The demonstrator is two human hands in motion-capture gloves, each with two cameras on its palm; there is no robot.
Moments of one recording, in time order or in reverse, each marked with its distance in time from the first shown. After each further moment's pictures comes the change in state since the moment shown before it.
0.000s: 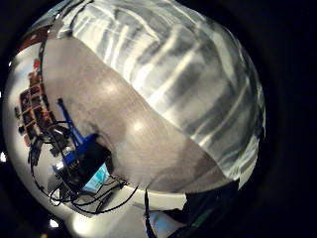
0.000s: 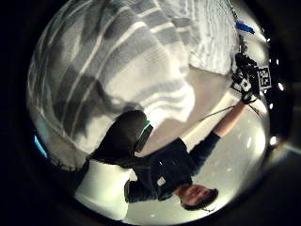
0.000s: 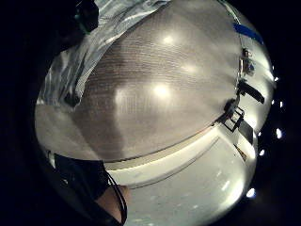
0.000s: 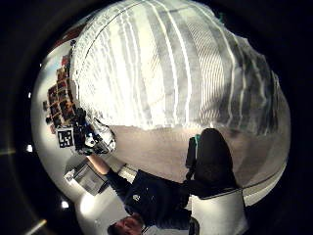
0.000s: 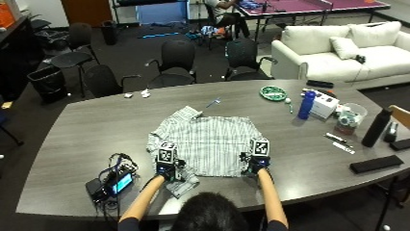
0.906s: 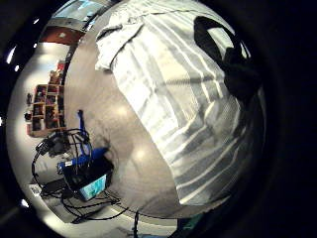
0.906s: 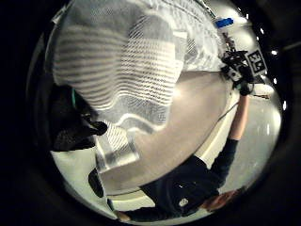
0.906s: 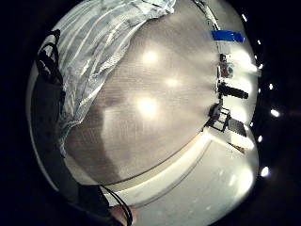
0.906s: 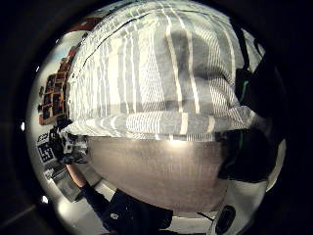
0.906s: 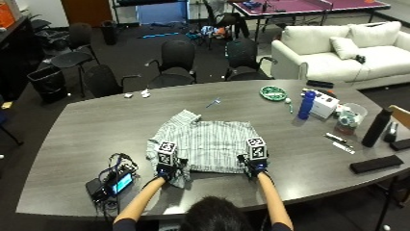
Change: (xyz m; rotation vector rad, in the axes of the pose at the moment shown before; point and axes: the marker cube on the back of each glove) left arm 0.017 0.028 -0.025 0.318 -0.018 0.112; right arm -0.010 0.006 0.001 0.241 0.149 -0.071
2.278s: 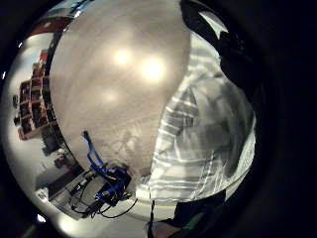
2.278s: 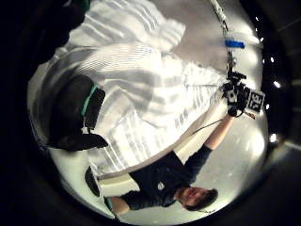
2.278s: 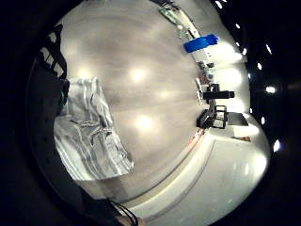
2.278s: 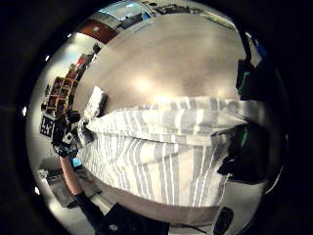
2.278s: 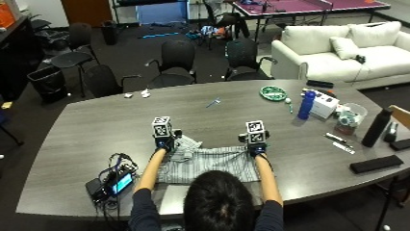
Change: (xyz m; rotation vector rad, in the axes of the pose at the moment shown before) left arm -0.064 -0.110 -0.038 -0.225 0.150 -0.288; right arm -0.007 -0.062 -0.077 0.245 0.034 0.060
